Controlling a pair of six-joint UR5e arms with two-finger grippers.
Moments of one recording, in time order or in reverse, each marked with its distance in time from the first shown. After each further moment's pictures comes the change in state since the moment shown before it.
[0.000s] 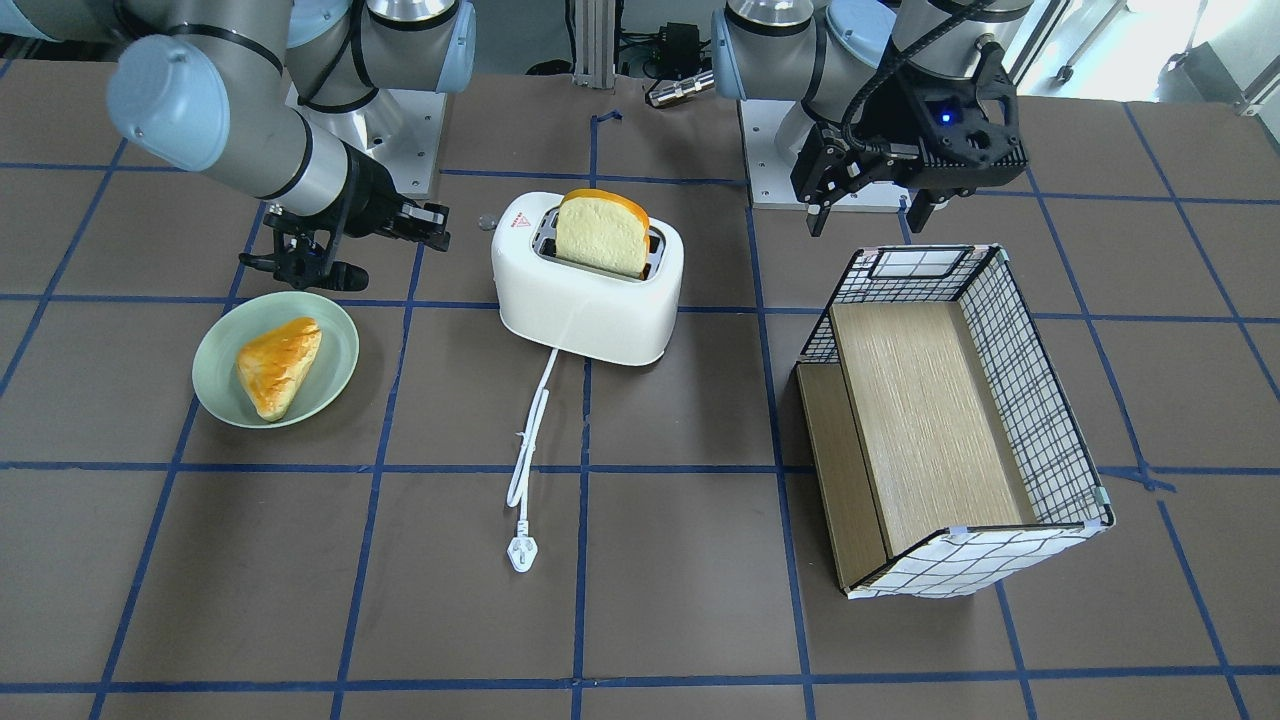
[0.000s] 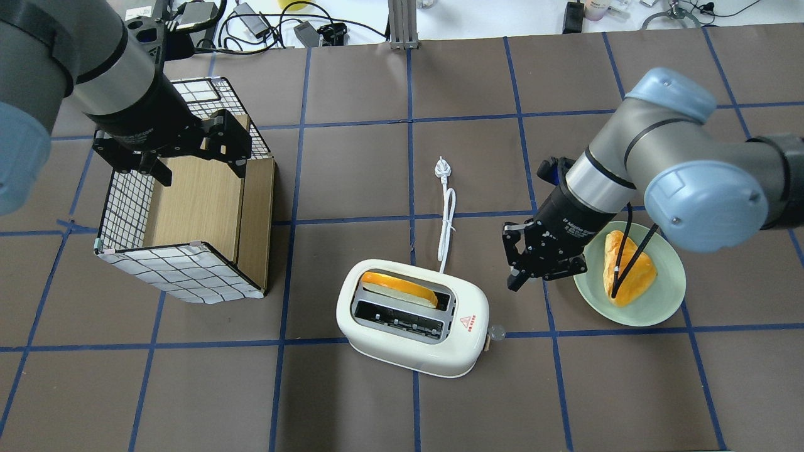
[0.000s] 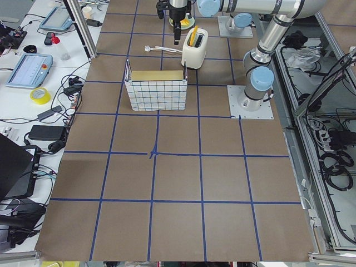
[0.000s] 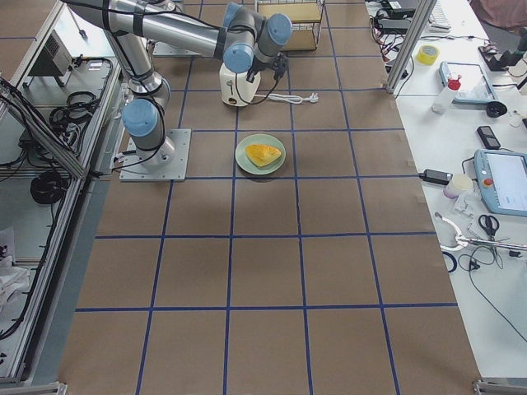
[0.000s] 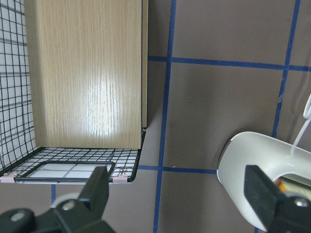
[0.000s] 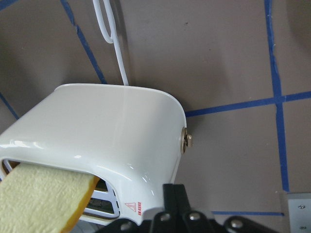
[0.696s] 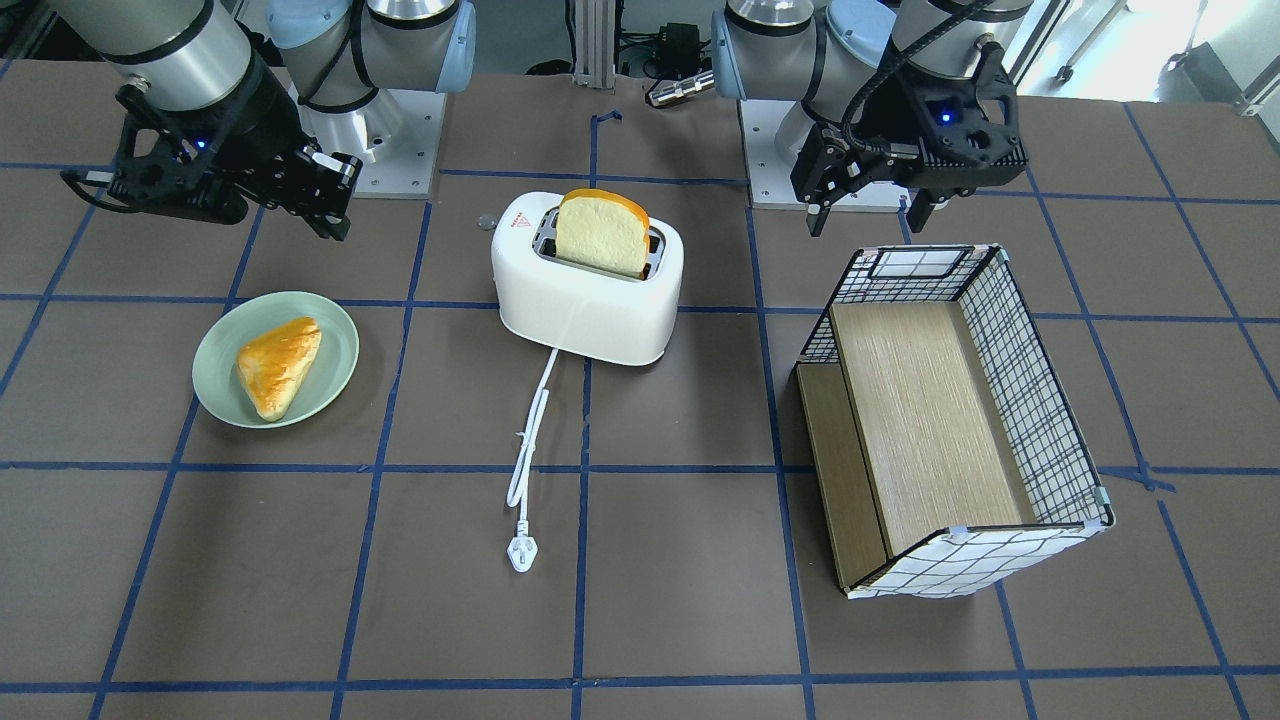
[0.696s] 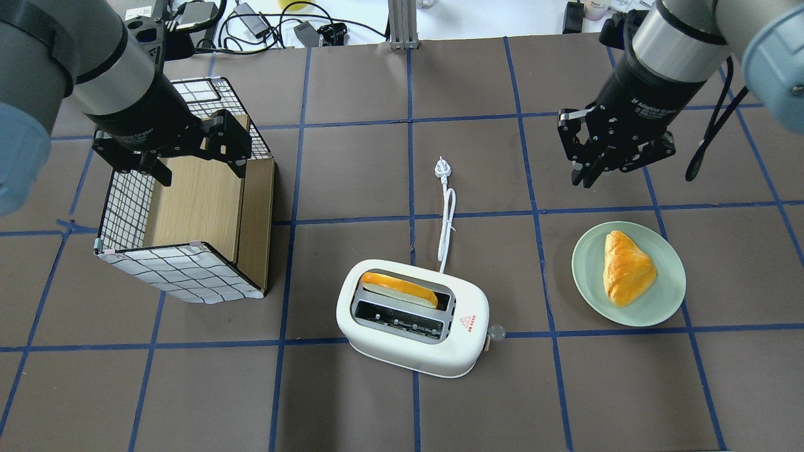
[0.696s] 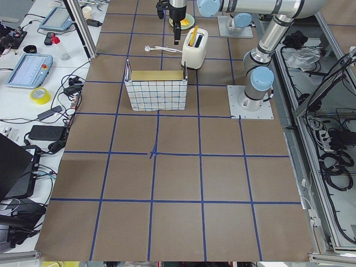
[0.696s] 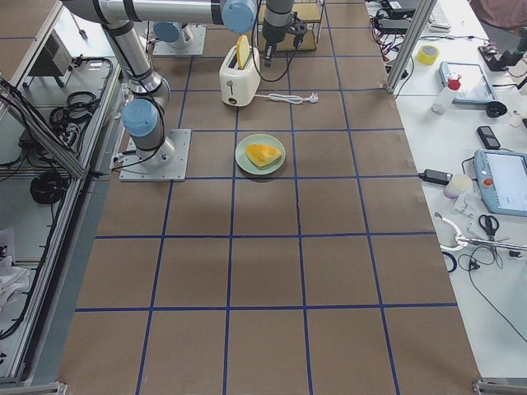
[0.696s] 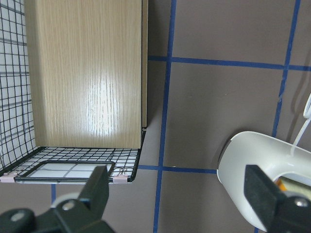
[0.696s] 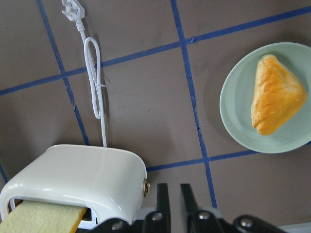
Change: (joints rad) left arm 0.000 0.000 0.000 0.000 0.000 0.000; right arm 0.000 -0.020 -0.237 -0.035 -0.221 -0.005
